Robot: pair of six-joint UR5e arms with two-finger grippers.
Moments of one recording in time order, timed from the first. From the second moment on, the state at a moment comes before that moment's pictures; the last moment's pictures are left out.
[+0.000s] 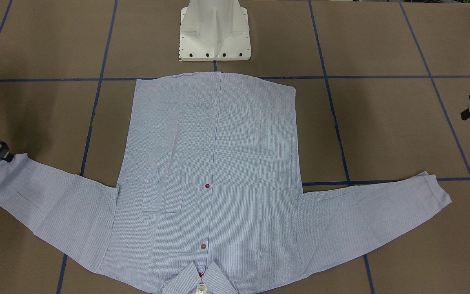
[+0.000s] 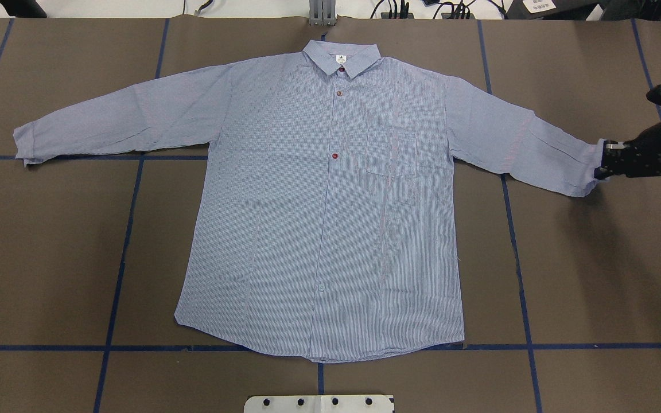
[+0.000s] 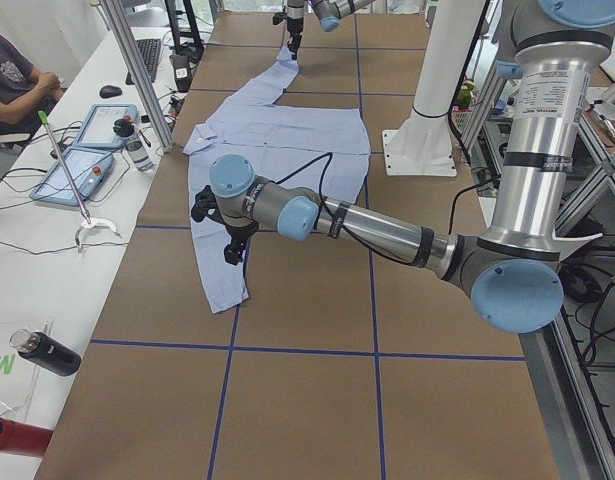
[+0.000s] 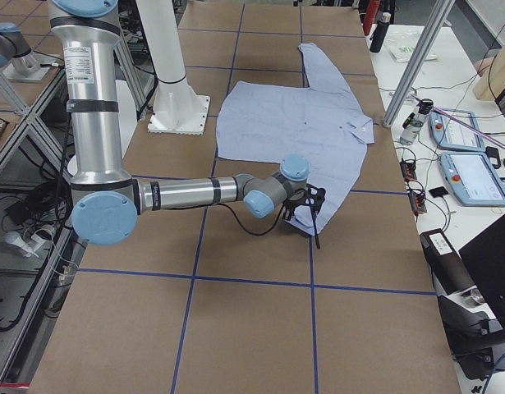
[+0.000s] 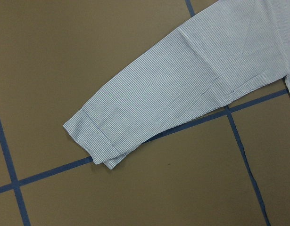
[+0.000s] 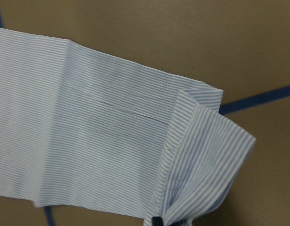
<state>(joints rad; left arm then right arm) -1.41 -1.68 -1.74 -1.70 -2.51 -0.09 1.09 -1.47 1.57 -1.00 2.31 1.07</state>
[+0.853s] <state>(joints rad) -1.41 -1.68 -1.73 -1.70 -2.51 -0.10 0.80 -0.83 1.40 -1.21 2.06 1.26</state>
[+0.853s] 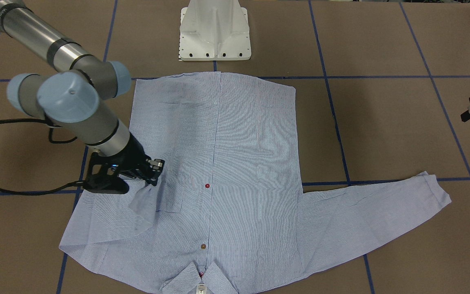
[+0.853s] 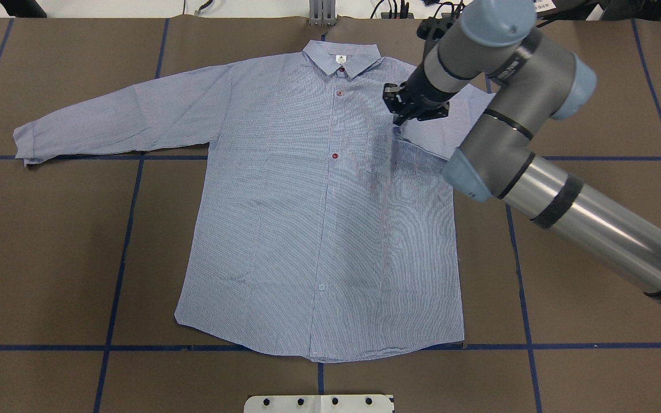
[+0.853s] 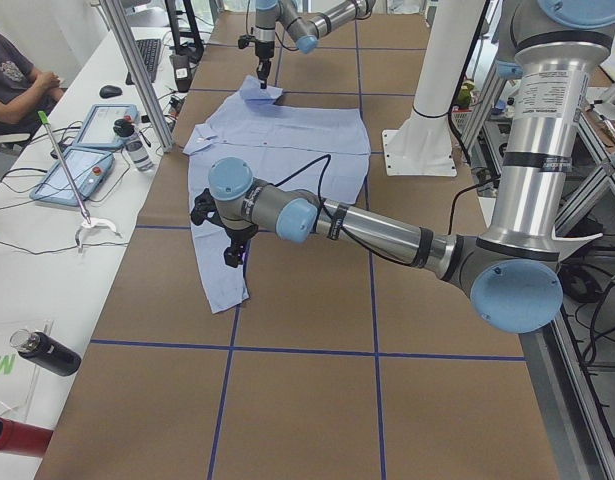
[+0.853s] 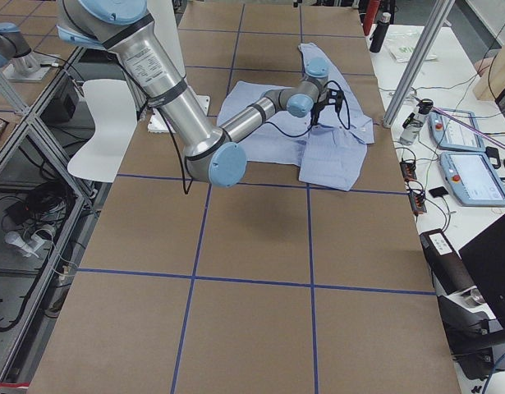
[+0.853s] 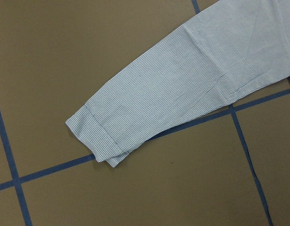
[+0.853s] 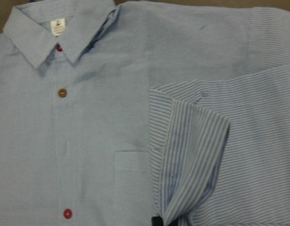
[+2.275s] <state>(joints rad) -1.41 -1.68 -1.73 -1.70 -2.51 -0.10 0.64 -0.51 1.13 -1.16 1.88 1.29</state>
